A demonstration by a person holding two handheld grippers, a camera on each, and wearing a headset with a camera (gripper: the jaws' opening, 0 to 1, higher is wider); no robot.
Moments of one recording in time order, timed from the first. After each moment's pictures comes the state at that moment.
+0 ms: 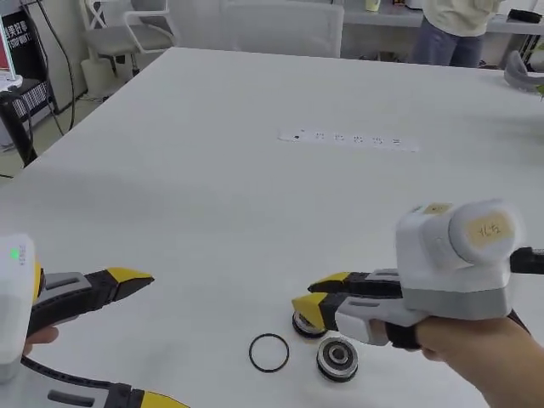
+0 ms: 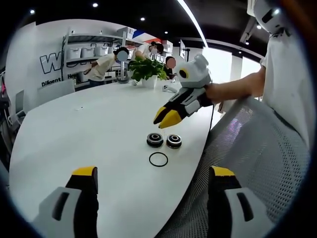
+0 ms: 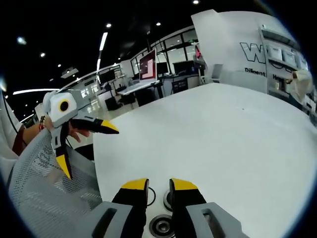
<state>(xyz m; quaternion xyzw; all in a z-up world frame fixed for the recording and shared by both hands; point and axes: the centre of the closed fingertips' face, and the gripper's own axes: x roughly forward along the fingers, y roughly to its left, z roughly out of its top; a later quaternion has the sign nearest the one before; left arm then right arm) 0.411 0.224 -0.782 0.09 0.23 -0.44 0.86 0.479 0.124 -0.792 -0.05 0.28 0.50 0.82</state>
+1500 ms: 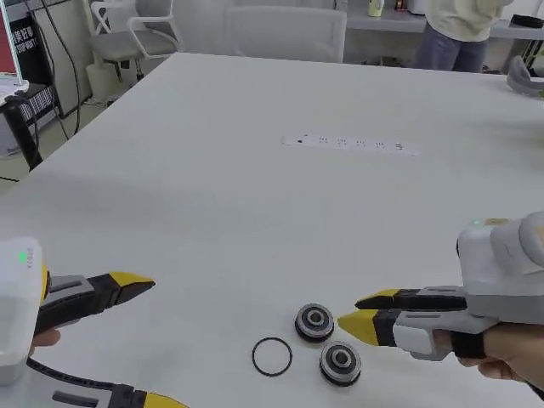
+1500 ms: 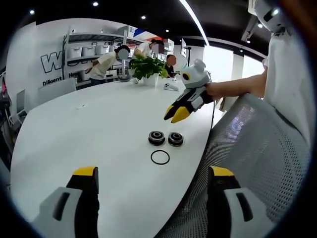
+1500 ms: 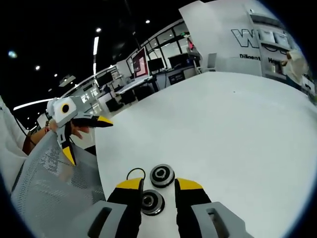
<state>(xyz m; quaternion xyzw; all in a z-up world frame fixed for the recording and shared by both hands) 0.411 0.227 -0.783 0.10 0.24 -0.43 0.86 0.477 0.077 -0.809 -0.01 0.33 0.50 0.80</state>
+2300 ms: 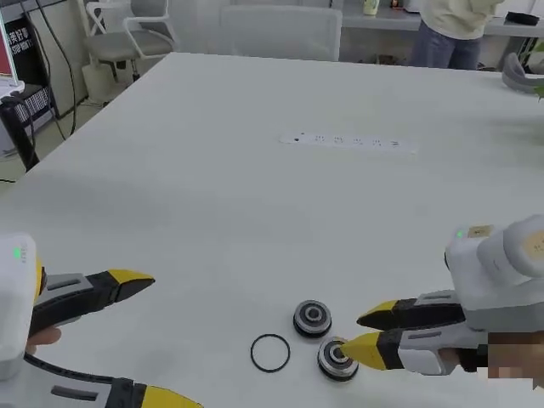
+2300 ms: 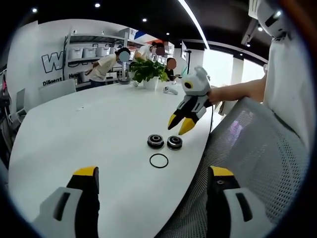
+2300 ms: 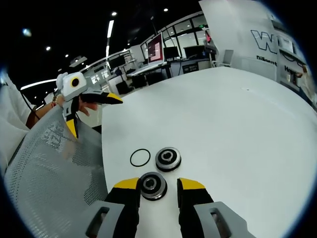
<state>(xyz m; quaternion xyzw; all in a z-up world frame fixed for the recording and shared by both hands) 0.412 0.225 -0.779 0.08 0.23 -0.44 0.87 0.457 0.072 -0.828 -0.08 0.34 0.54 0.76</state>
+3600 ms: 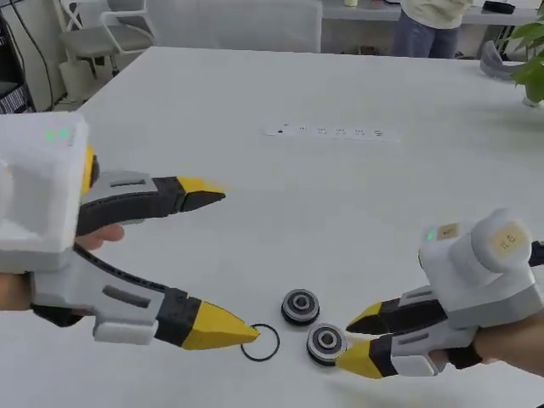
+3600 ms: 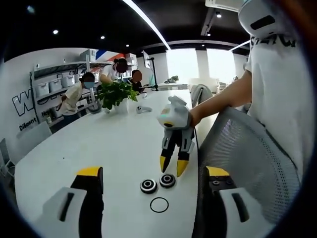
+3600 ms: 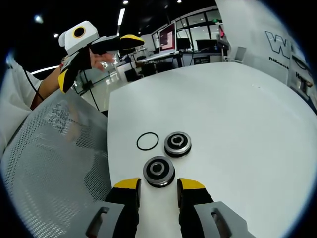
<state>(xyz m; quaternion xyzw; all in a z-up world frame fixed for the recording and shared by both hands) 0.439 0.145 -0.702 0.17 0.12 -0.55 0.81 0.439 0.066 -0.846 -0.13 0.36 0.57 0.73</state>
